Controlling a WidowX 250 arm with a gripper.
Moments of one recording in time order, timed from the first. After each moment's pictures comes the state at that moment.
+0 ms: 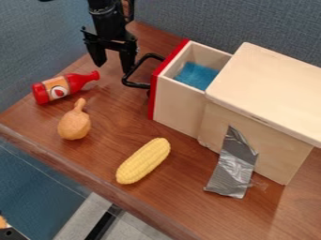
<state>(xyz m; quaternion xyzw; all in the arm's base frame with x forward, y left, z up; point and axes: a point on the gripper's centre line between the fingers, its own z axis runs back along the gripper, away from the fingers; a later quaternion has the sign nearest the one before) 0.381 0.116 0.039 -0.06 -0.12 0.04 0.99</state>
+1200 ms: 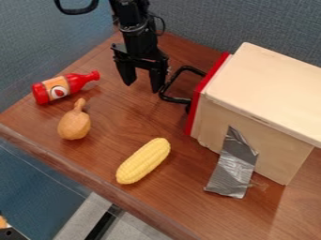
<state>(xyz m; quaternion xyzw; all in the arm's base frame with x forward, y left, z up) 0.368 0.043 0.038 -0.10 -0.10 -0.01 0.99</state>
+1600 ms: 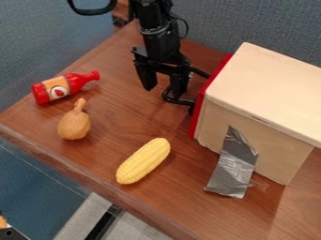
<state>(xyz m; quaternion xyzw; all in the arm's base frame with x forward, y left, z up) 0.364 0.008 0.052 -0.10 -0.11 -0.05 0.99</state>
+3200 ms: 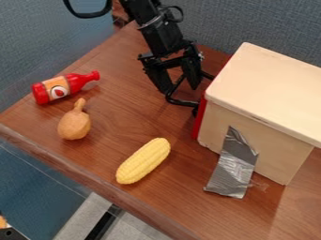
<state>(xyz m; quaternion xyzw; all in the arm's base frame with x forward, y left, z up) 0.365 -0.006 0.063 -0.29 -0.08 0.03 0.95</state>
